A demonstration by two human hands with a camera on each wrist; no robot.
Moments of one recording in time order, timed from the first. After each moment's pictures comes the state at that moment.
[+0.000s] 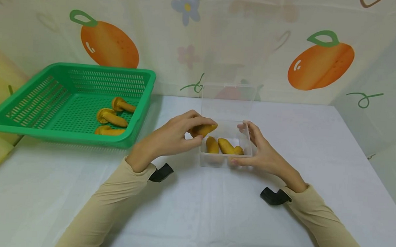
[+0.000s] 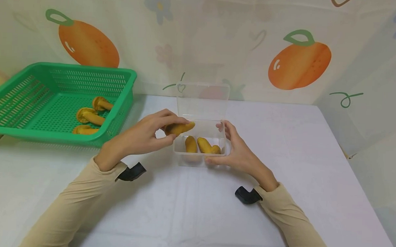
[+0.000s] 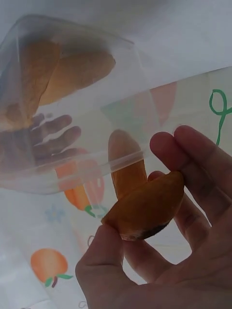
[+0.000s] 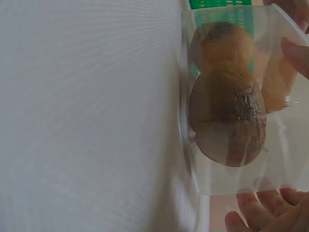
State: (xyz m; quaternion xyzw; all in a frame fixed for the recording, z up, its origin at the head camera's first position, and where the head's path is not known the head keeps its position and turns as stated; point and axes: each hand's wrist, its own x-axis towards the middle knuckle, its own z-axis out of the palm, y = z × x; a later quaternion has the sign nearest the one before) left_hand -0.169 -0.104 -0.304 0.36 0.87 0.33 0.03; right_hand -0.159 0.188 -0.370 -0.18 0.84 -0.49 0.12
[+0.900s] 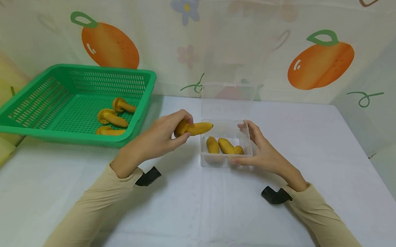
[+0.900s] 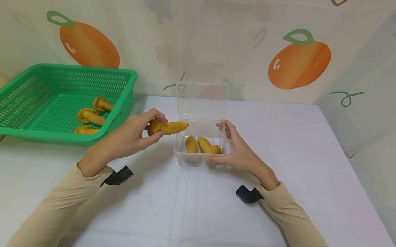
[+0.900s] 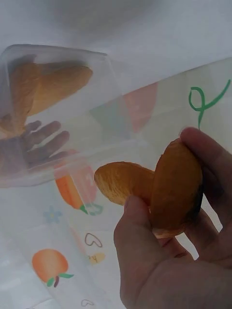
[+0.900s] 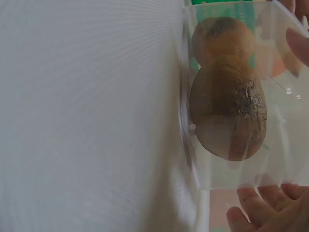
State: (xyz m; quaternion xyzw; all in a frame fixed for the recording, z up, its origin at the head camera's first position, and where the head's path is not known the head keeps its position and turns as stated) left_hand -0.160 -0.127 -0.297 0.33 0.89 0.30 -0.02; right_hand -0.159 0.189 -0.368 -0.18 0.85 -0.47 0.12
